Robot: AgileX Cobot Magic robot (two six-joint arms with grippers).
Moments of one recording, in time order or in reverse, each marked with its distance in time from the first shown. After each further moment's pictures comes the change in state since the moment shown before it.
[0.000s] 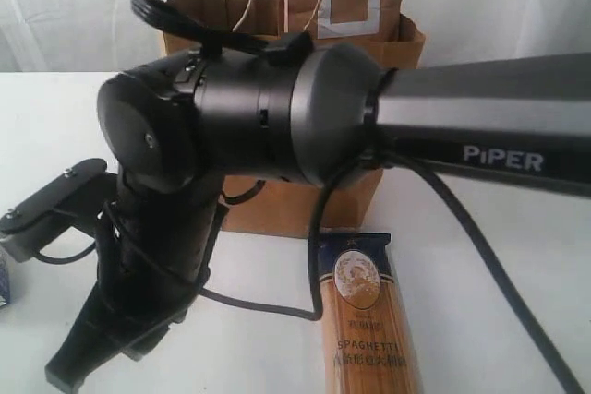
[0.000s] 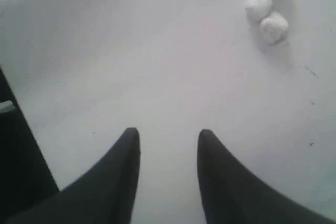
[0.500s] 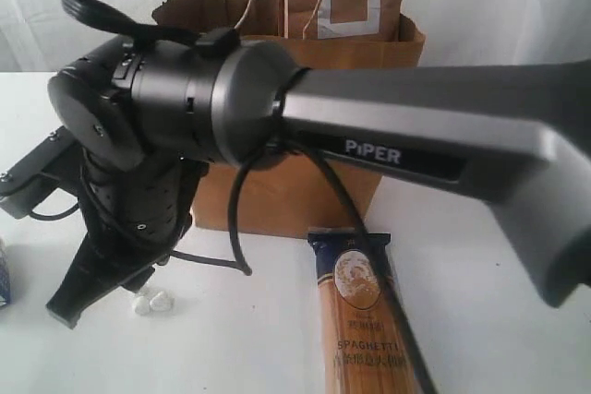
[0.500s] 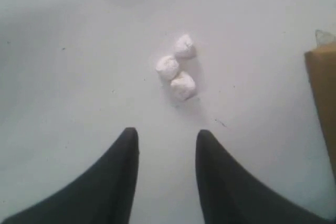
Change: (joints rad) left arm 0.000 0.000 0.000 0.000 0.000 0.000; right arm -0.012 0.168 -0.231 -0.222 0.028 0.101
